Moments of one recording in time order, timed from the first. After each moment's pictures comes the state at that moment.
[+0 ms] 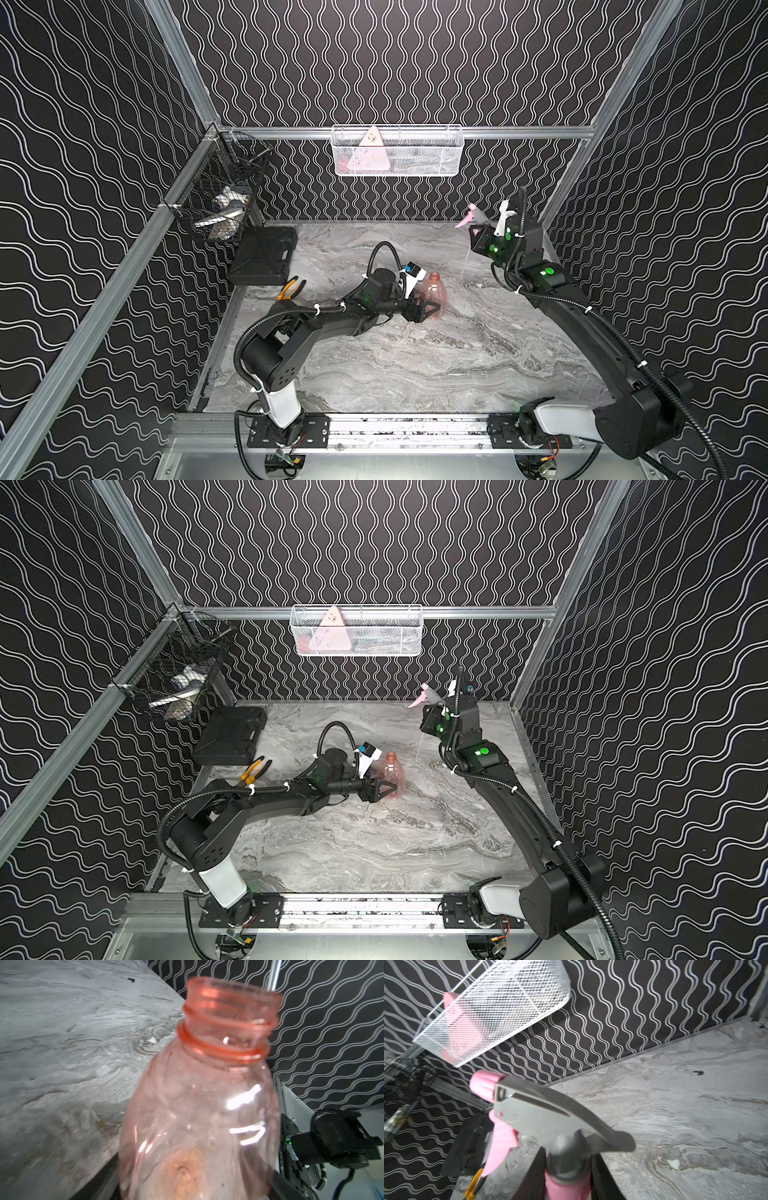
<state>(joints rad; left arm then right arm) -0.62 1.77 0.91 0.46 0.58 -0.32 0.38 1.31 1.23 -0.26 0.12 0.56</state>
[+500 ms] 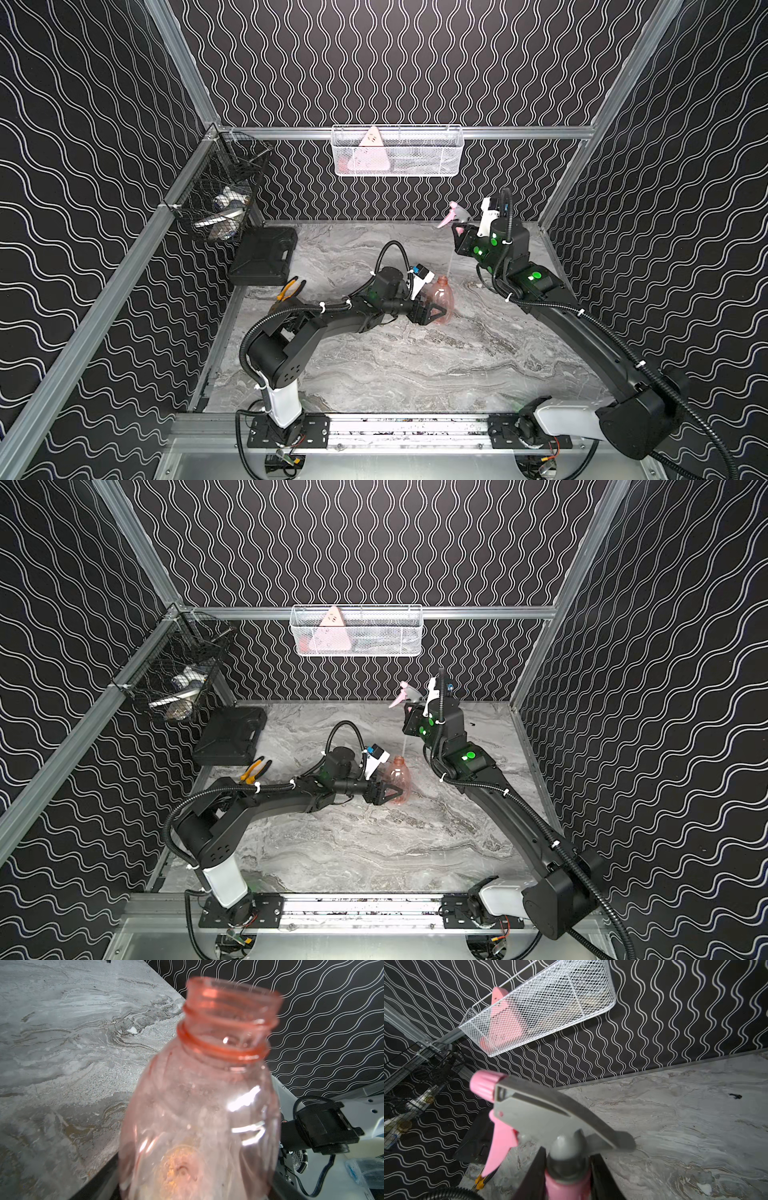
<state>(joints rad) -0.64 1.80 0.97 0.38 0.63 -0.31 0.51 1.32 1.24 -0.19 0.19 0.50</state>
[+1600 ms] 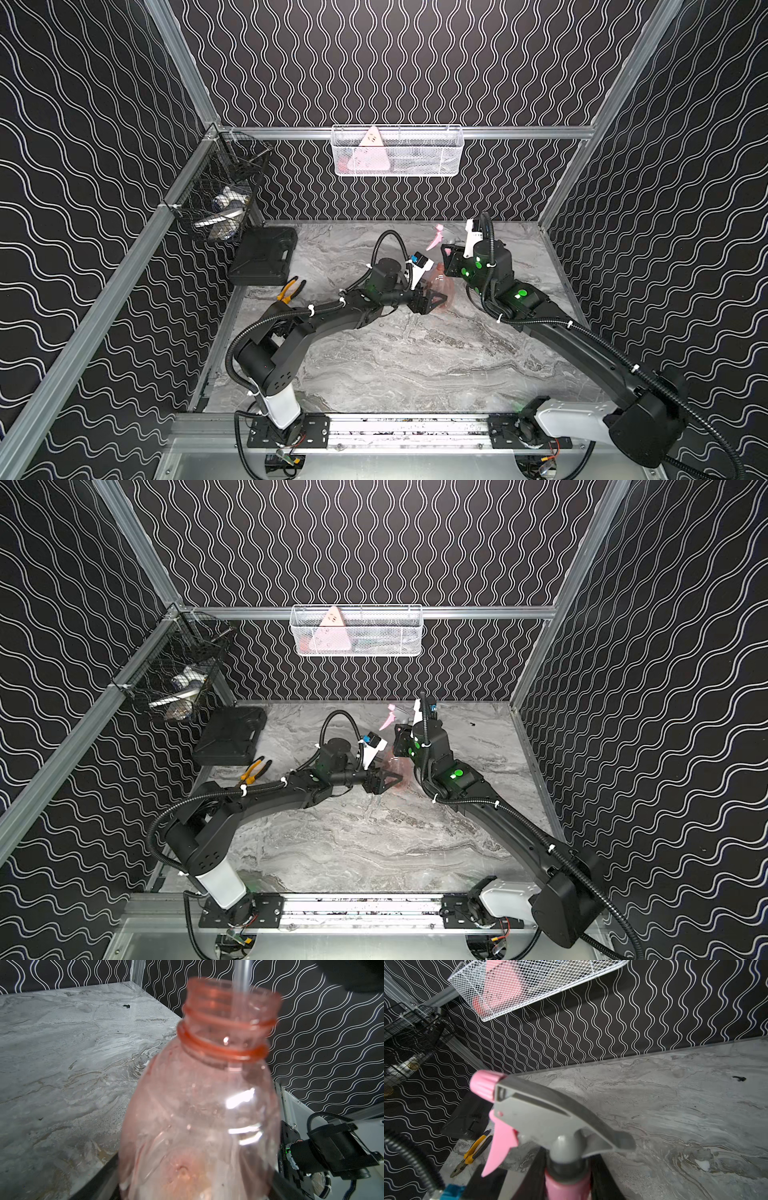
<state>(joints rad) -0.63 1.72 1.01 0.34 0.53 -0.25 0.62 1.27 1.08 -0.14 0.29 0.48</state>
